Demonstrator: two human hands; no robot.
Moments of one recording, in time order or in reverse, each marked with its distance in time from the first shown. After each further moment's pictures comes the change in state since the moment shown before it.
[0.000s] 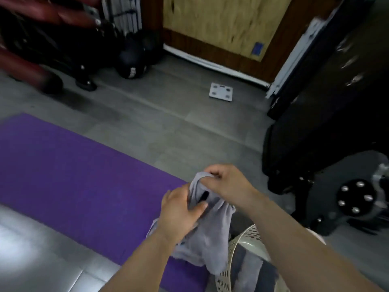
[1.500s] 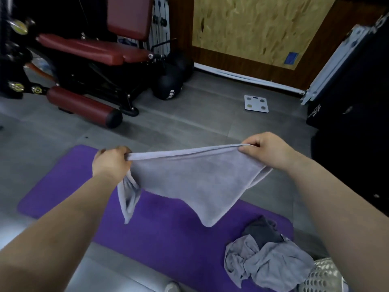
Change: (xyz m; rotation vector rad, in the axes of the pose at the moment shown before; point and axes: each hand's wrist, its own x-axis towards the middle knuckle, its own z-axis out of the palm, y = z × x) left_hand 0.170 -0.202 -0.474 0.769 0.185 -0.211; right_hand 0.208 -0.265 0.102 -0.330 0.170 0.017
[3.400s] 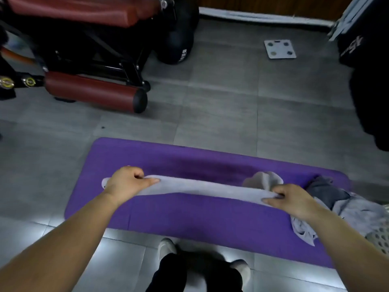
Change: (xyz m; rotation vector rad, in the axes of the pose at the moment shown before) left_hand 0.170 -0.285 0.055 -0.307 -0.383 0.159; right_hand 0.077 -0.135 0.279 0.071 -0.276 0.529
